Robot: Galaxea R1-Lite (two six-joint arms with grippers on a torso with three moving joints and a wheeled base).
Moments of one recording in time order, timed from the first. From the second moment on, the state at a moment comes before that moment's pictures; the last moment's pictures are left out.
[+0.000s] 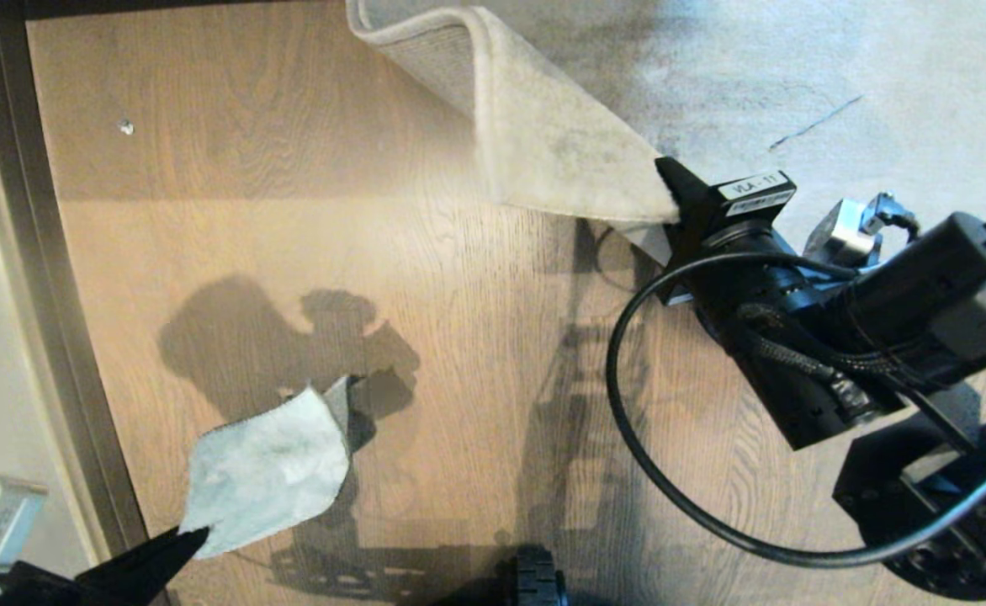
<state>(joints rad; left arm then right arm) -0.66 0.88 -0.14 -0.39 0.35 -0.26 0.75 1.76 -0.76 -1.52 -0.40 1.19</state>
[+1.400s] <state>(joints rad) -0.81 1.76 -0.82 -0.68 0.38 -0.46 0.72 1.75 -0.74 -1.52 -0.40 1.19</state>
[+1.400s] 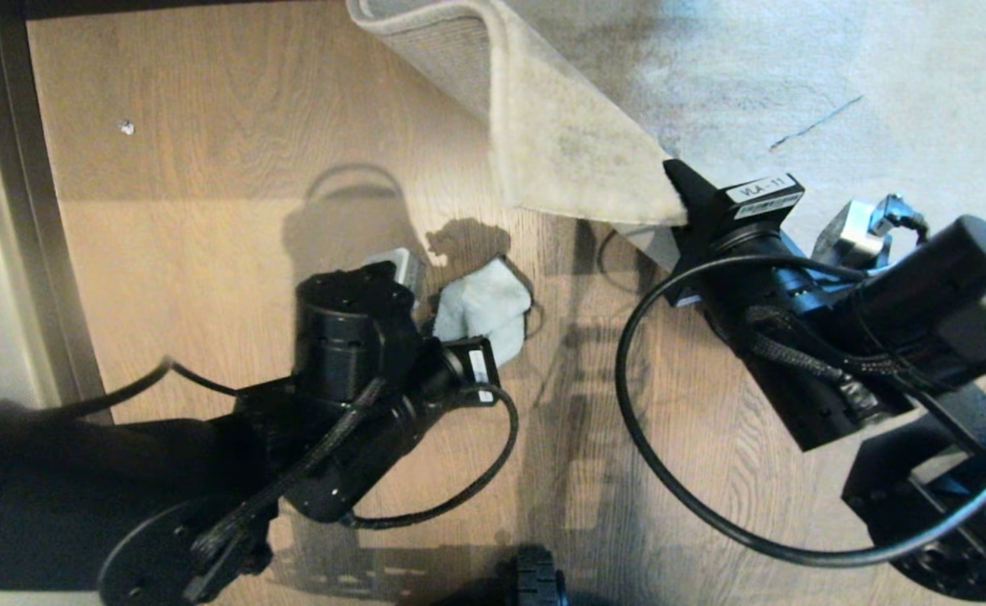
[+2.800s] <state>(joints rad) -0.38 1.85 -1.03 -0.80 0.41 -0.42 0.70 1.78 -0.75 -1.52 -0.39 1.19</state>
